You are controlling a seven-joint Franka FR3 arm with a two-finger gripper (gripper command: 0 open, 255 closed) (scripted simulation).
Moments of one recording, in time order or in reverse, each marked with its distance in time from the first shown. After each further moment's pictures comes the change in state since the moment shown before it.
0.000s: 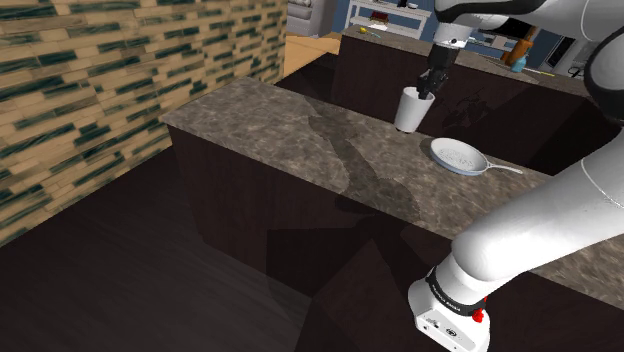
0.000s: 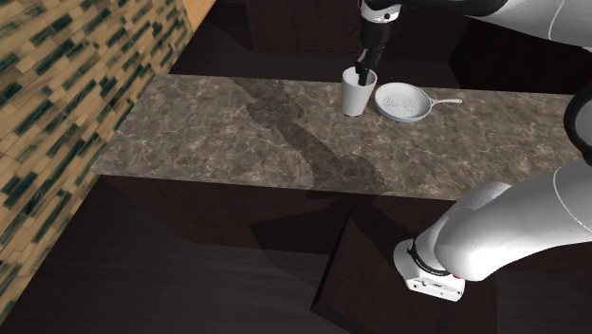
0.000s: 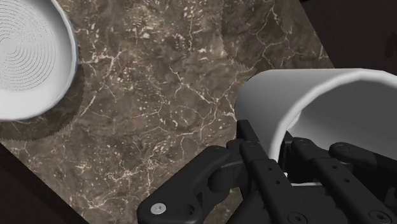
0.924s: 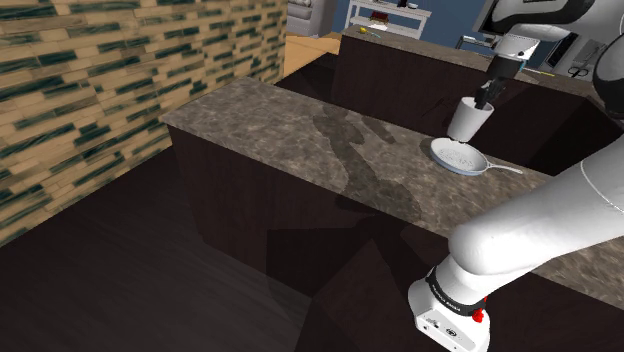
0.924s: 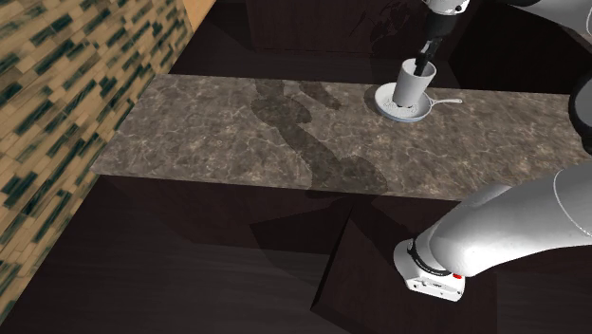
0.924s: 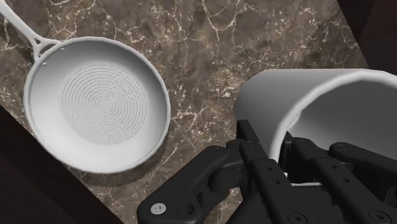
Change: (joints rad) arm -0.138 -0.013 -0.210 0.010 -0.076 -0.012 -0.331
